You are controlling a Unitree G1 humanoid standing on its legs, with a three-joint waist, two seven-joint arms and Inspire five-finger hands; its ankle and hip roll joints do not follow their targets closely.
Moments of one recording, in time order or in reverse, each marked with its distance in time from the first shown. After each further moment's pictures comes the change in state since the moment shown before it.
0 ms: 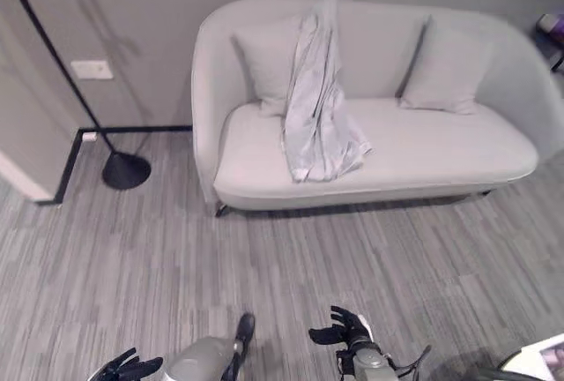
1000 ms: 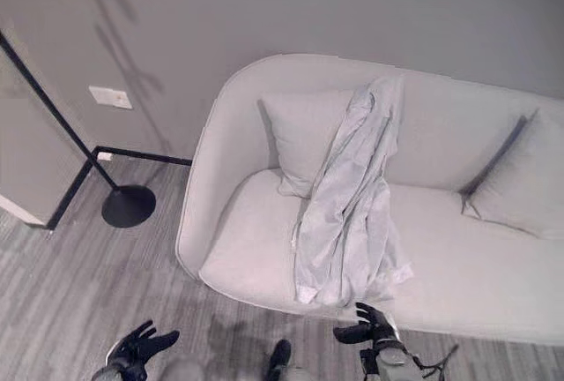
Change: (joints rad) left arm -0.014 -0.047 -0.018 -0.153 -0.018 -0.024 0.054; right arm 0.030 -0.128 -0.075 -0.079 0.000 0.023 -0.049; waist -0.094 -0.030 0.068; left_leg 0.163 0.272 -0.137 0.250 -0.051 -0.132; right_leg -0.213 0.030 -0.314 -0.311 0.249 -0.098
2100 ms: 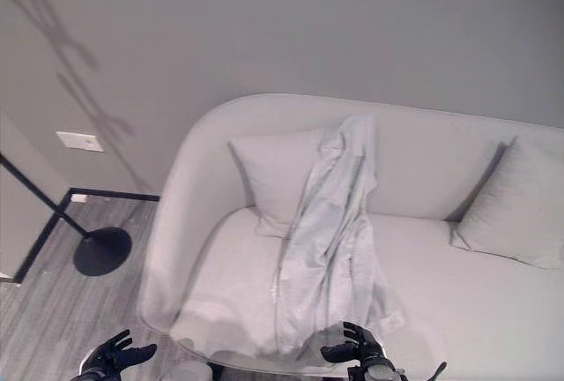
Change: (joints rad) left arm 0.073 0.104 -0.022 -0.042 0.007 -0.004 0.019; right arm 0.078 0.081 -0.016 -0.054 -0.041 0.003 0.050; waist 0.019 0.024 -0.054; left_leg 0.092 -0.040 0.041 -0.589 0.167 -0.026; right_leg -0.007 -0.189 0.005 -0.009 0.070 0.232
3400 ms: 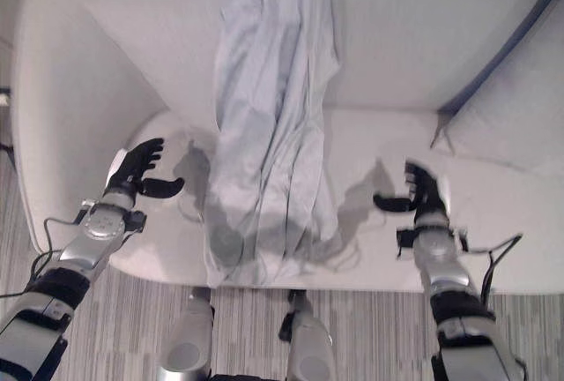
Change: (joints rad) left arm -0.807 0.248 -0.447 -0.250 0.206 0.002 0.137; right arm -0.653 -0.381 0.056 -0.188 0.177 -0.058 -0.185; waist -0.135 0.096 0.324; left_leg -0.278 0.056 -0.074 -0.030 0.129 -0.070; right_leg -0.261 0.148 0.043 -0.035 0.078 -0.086
